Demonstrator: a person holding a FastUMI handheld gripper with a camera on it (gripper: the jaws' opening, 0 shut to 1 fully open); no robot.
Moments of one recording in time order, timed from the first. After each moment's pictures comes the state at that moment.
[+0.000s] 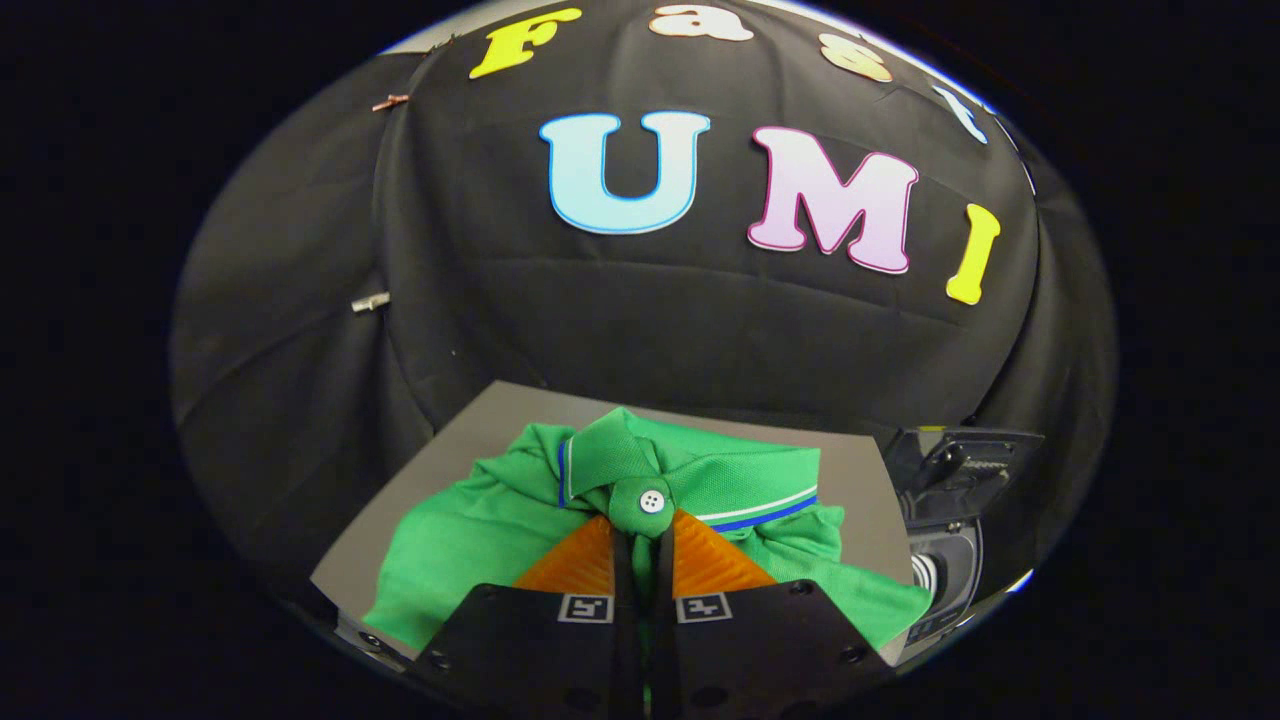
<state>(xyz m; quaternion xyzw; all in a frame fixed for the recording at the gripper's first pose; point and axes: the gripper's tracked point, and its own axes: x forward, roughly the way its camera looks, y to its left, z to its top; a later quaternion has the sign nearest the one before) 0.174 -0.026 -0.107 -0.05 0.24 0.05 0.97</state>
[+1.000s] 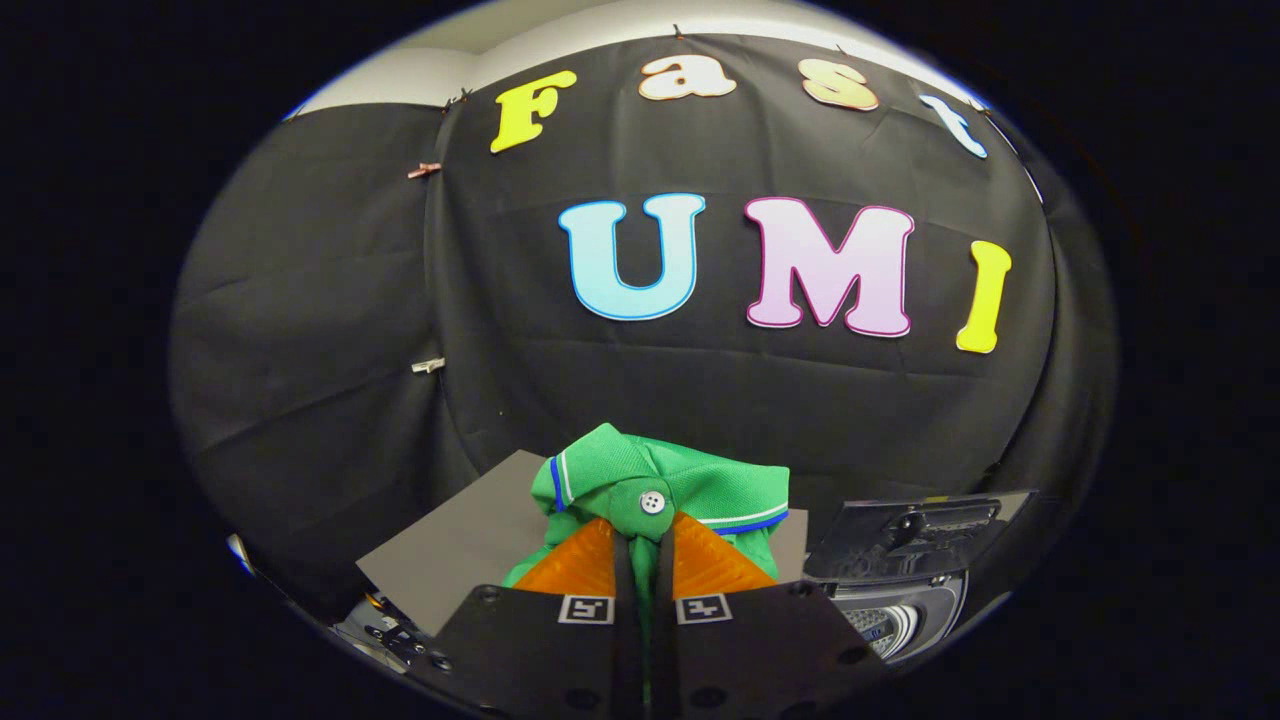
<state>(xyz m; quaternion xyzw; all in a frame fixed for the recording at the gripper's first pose) 0.143 -0.114 -0.008 -0.01 0.16 0.14 0.98</state>
